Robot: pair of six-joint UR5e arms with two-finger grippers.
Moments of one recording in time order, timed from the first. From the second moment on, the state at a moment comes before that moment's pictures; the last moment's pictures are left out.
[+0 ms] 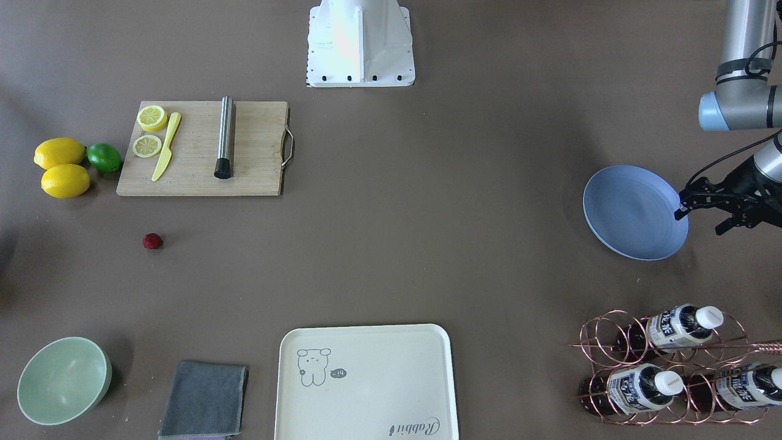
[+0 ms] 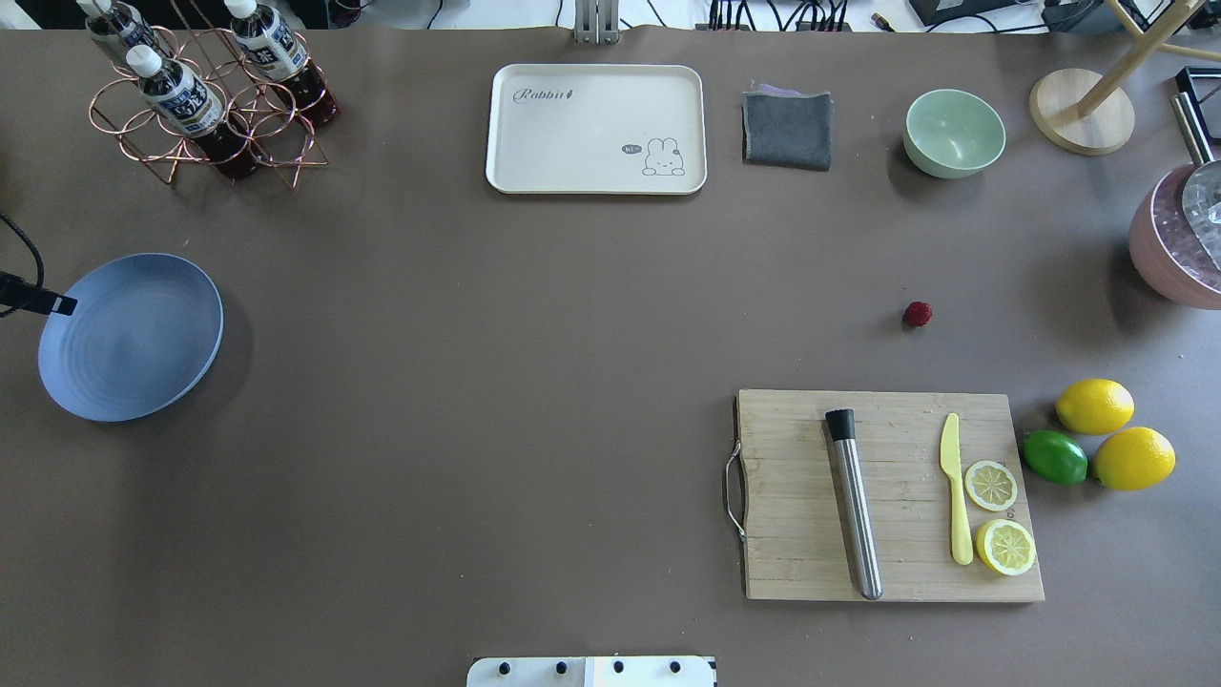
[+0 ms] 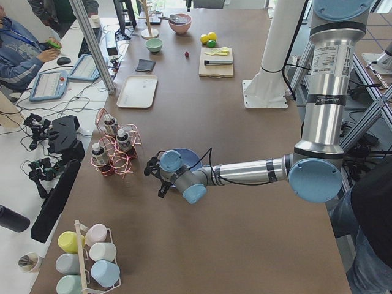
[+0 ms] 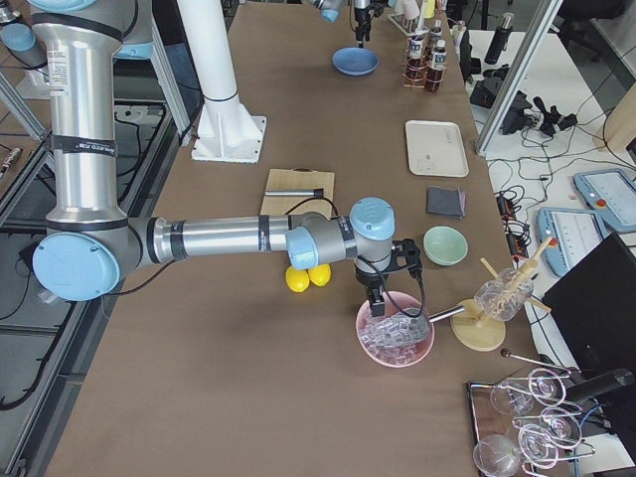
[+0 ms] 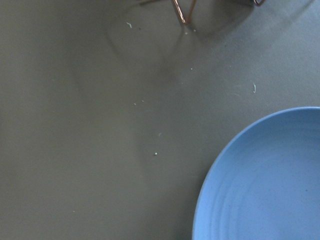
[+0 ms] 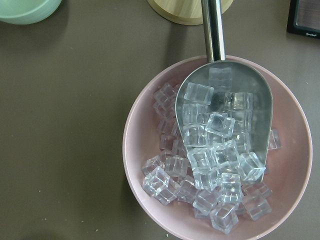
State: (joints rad) left arm -1.15 -1.62 -1.27 -2.54 -2.29 -0.42; right arm 1.45 -1.59 1.68 -1.38 2.30 0.10
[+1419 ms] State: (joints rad) left arm -1.11 -1.71 -1.39 -2.60 -2.32 -0.83; right arm 1.44 -1.59 1.68 -1.38 2.30 0.10
